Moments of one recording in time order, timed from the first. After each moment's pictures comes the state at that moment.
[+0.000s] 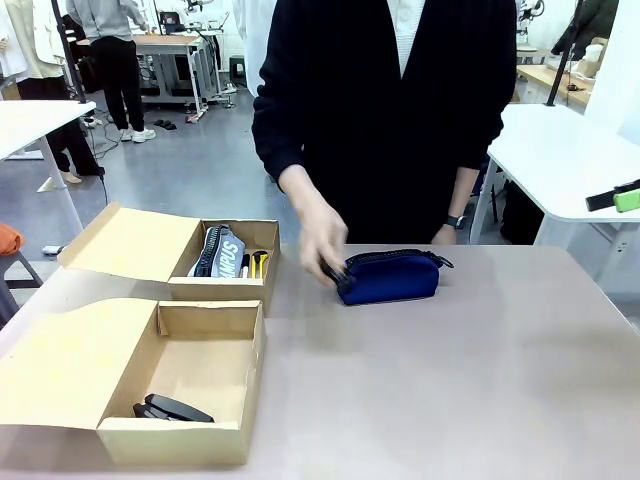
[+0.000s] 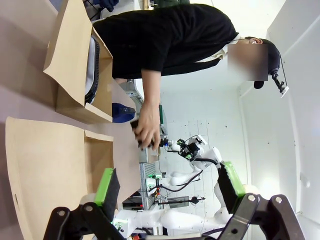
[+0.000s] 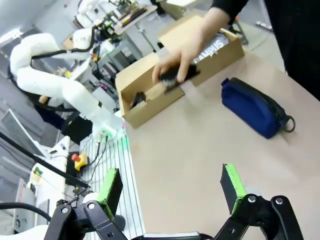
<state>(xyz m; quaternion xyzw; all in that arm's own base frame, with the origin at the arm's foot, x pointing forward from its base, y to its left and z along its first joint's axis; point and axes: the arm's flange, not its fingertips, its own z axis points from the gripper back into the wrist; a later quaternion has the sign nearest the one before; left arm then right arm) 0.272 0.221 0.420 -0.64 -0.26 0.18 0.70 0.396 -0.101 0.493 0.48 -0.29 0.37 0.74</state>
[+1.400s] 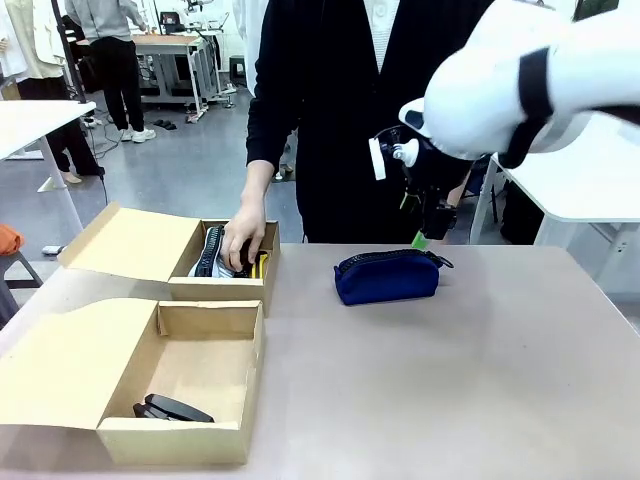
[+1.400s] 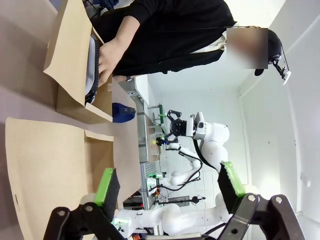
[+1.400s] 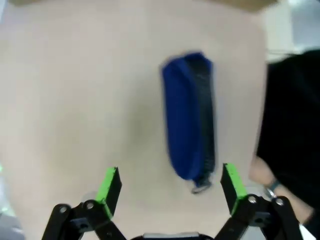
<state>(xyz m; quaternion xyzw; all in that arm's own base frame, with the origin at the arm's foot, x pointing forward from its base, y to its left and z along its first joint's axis) 0.273 0.221 0.420 -0.64 -0.26 0.18 0.70 0.500 0.229 0.476 -0.01 -0.15 0.72 0.67</state>
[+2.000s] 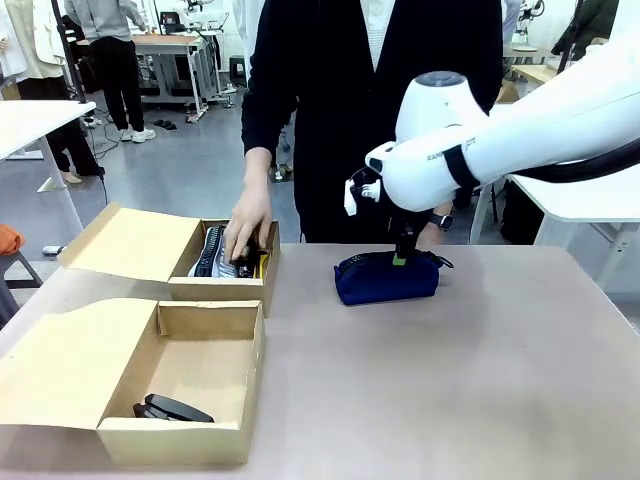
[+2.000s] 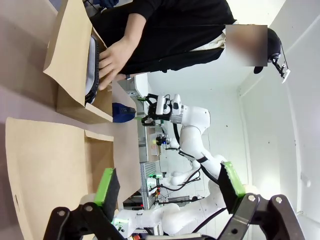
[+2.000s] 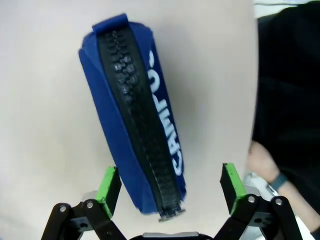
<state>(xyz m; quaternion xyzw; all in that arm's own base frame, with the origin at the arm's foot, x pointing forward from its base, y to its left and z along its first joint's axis) 0.273 0.221 0.420 -0.64 -0.26 0.18 0.70 0.575 0.263 0.383 -0.07 -0.09 0.69 0.72</state>
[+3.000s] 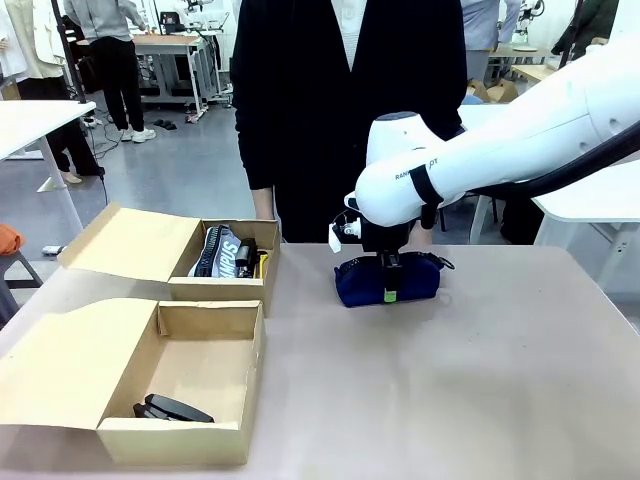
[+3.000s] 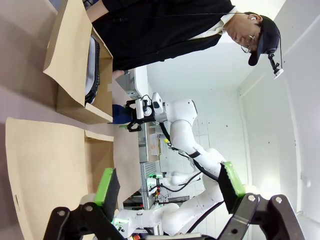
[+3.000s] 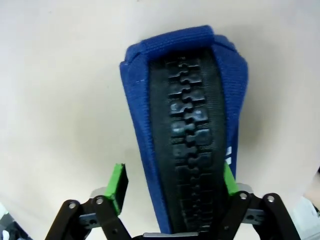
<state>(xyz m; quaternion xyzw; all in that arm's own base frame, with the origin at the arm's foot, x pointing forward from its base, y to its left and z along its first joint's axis) 0.273 0.221 0.420 -0.64 -0.26 0.18 0.70 0.572 0.291 0.320 -0.01 0.03 0.71 0.71</state>
